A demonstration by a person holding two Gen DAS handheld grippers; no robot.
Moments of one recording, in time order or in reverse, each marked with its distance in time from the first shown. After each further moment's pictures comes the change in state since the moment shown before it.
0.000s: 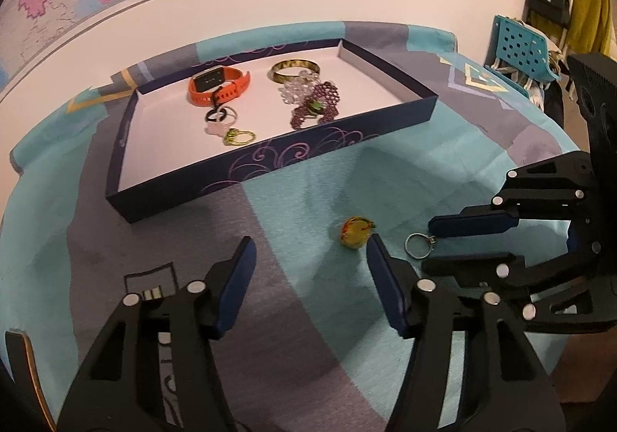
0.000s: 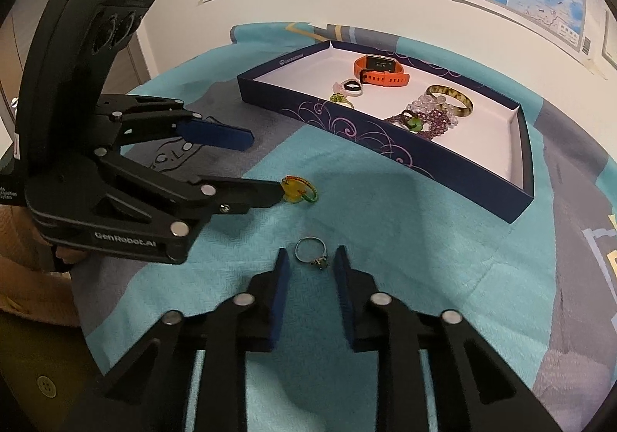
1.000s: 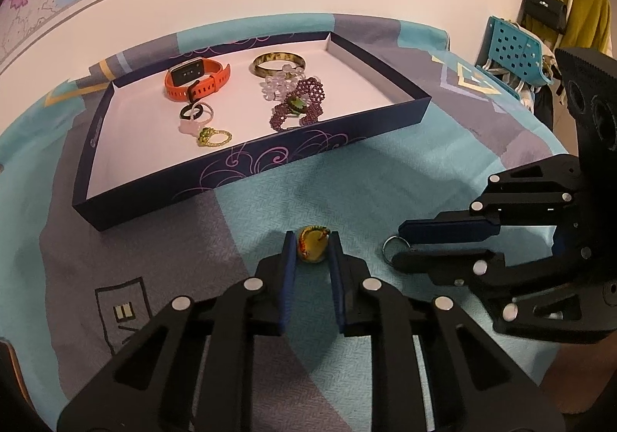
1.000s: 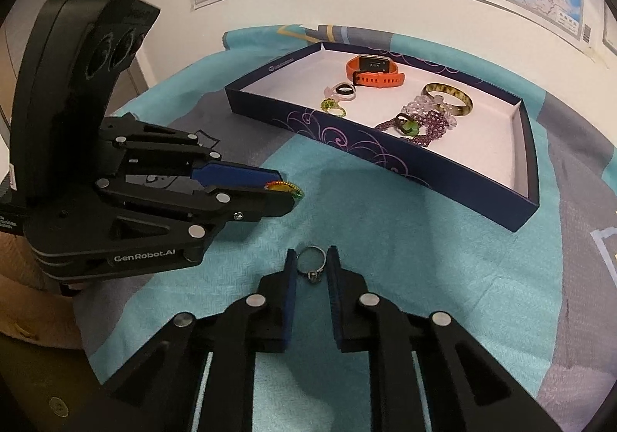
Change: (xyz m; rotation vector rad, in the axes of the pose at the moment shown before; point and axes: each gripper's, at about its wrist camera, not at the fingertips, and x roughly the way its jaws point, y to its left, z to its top) left arm 0.014 -0.002 0.009 -0.033 0.027 -0.065; right arm 0.006 -0.016 0.011 0.056 -0.011 0.028
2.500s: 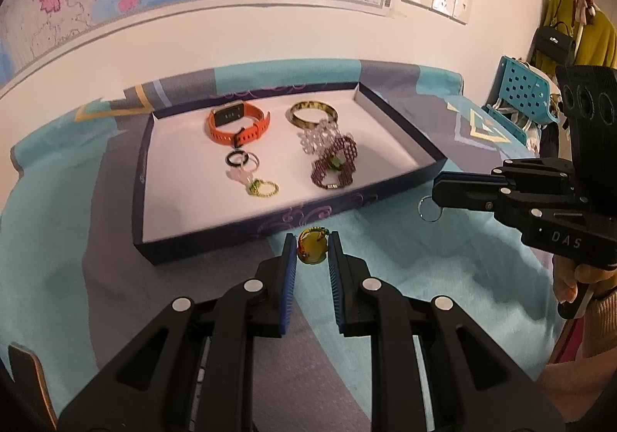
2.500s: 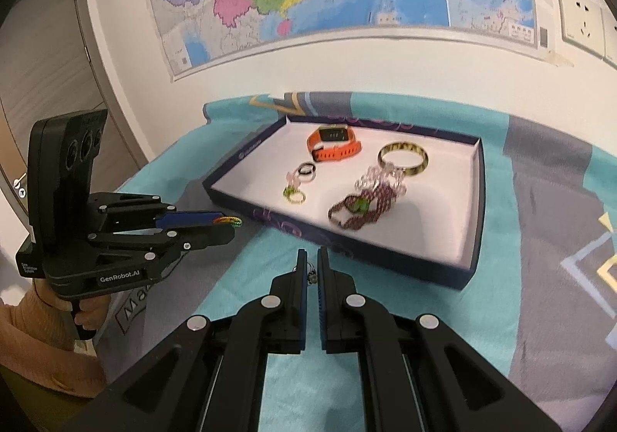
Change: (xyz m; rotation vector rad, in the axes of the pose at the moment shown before) left arm -0.035 0.029 0.025 -0.054 -0.106 0.028; right arm -0.034 -0.042 0.044 0.128 -0.177 0.014
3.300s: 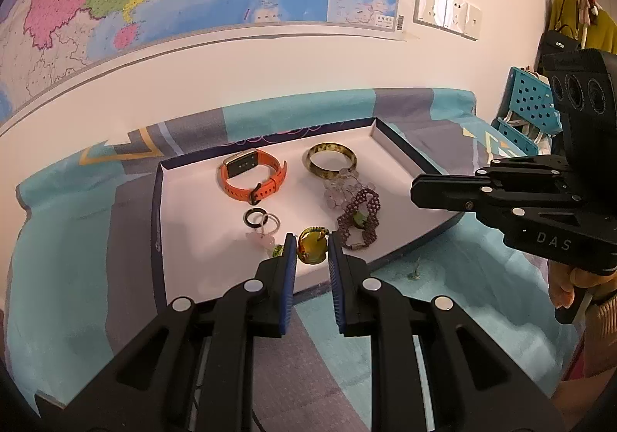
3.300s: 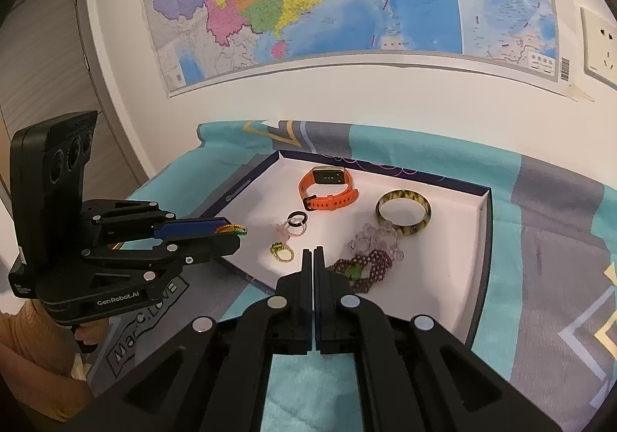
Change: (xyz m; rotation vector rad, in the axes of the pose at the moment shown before) left arm 0.012 0.011 0.042 0.030 -0.049 0.040; right arm 0.026 -0.010 0.044 -0.010 -0.031 0.001
